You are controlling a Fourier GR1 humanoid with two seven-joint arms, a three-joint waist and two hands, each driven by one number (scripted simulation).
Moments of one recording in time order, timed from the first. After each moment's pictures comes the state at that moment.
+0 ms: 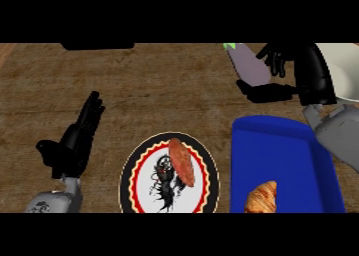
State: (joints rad) left arm -0.10 0.10 -0.07 -1.58 -0.02 0.11 0.09; right arm -0.80 -0.73 0.69 -1.36 -0.18 -0.67 0.20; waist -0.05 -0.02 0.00
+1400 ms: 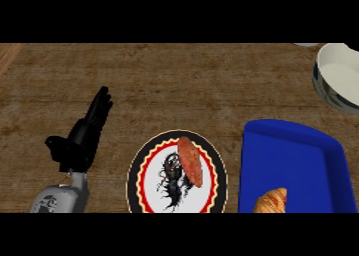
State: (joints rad) left arm -0.14 0.08 -0.08 -1.56 -0.03 0.08 0.08; right arm -0.92 -0.90 0.40 -0.95 0.15 -0.36 0.37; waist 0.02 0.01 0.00
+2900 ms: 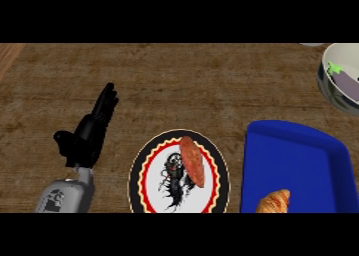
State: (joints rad) left arm -0.18 0.05 -0.08 -1.53 -0.05 0.08 0.09; right arm -0.92 -0.81 0.00 -0.20 0.01 -0.16 -0.41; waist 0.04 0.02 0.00
